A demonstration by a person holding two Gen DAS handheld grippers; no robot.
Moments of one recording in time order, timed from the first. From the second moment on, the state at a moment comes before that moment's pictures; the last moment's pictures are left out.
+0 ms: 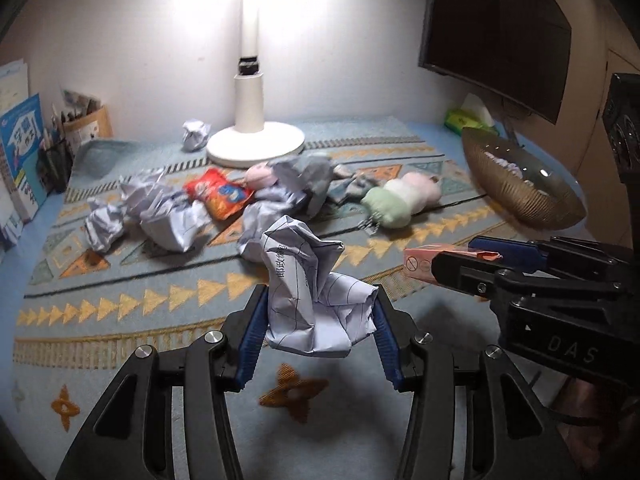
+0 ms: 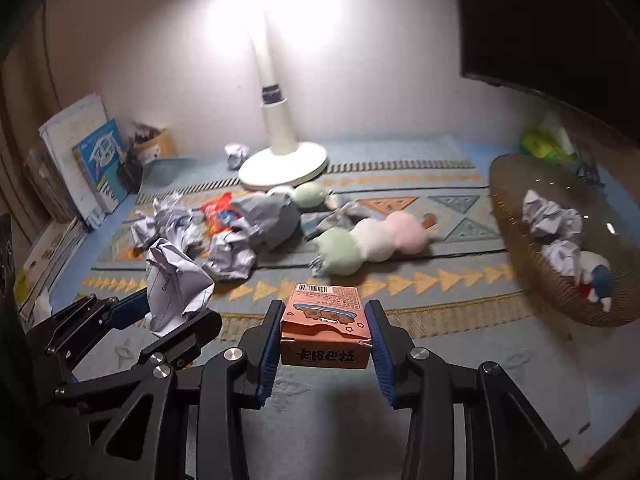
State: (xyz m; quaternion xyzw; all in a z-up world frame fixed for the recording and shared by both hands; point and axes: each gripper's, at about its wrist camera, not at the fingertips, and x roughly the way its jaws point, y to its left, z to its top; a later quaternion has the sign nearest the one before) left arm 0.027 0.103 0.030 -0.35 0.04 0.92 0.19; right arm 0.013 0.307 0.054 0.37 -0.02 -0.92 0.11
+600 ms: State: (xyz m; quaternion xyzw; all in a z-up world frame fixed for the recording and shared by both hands) left arm 0.003 0.273 0.129 -0.26 0.02 0.91 0.33; right arm 0.025 0.527 0.161 0.24 -0.16 -0.96 -0.06
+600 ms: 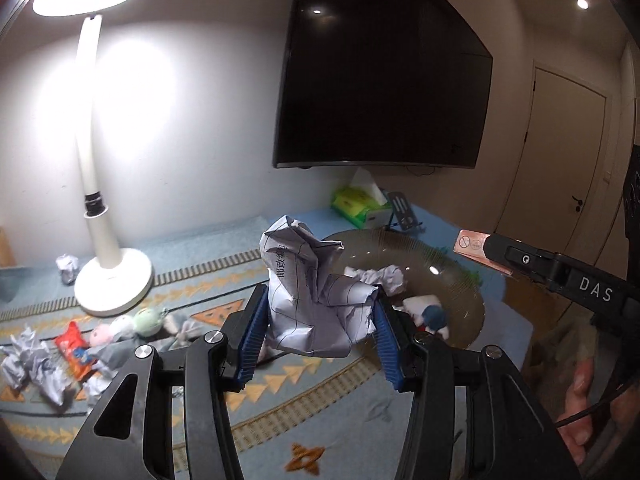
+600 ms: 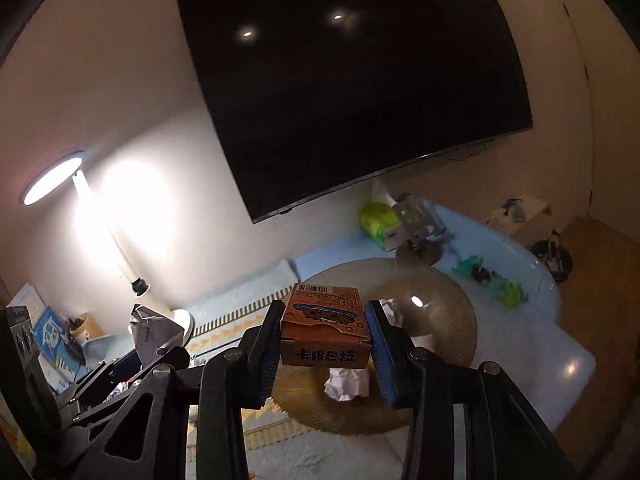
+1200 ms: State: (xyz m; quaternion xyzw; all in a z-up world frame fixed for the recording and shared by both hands) left arm -0.040 0.354 0.088 -0.30 0.04 0.88 0.37; right arm -0.024 0.562 0.117 0.33 -0.21 -0.92 -0.07
